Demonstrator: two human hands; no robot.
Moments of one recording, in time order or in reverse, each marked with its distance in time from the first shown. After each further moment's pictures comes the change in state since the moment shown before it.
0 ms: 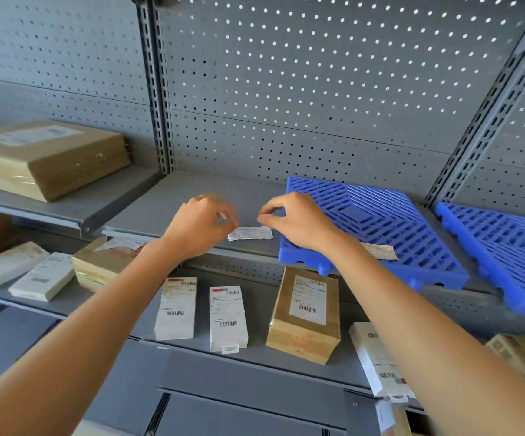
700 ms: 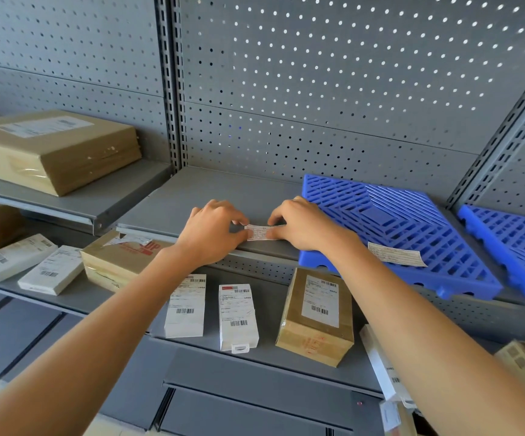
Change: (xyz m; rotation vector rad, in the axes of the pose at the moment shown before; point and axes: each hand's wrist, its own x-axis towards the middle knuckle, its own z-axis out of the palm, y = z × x) left_hand 0.000 -0.027 0.016 0.142 -0.009 0.029; right_hand 0.030 -0.003 0.027 -0.337 -0.154 -0.001
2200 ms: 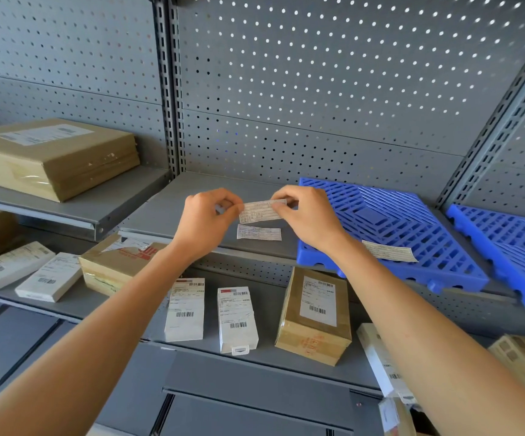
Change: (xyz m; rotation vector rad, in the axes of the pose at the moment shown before) left_hand -0.002 0.004 -0.018 -0.465 0.289 -0.055; right_hand -0.013 -0.001 -0.006 0.372 0.398 0.002
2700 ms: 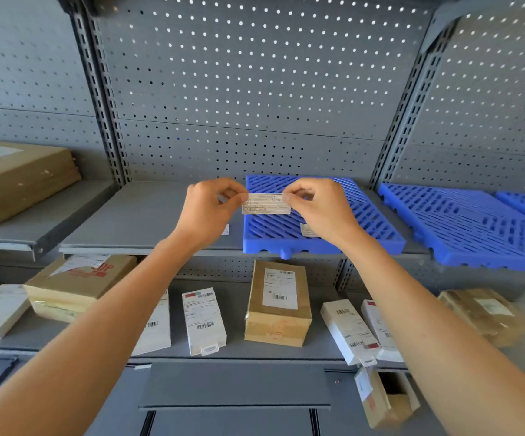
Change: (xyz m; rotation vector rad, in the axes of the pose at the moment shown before) left_hand 0.004 0.082 0.048 -0.088 -0.113 0.155; right_hand -0.069 0.028 -0.092 0.057 0.200 0.129
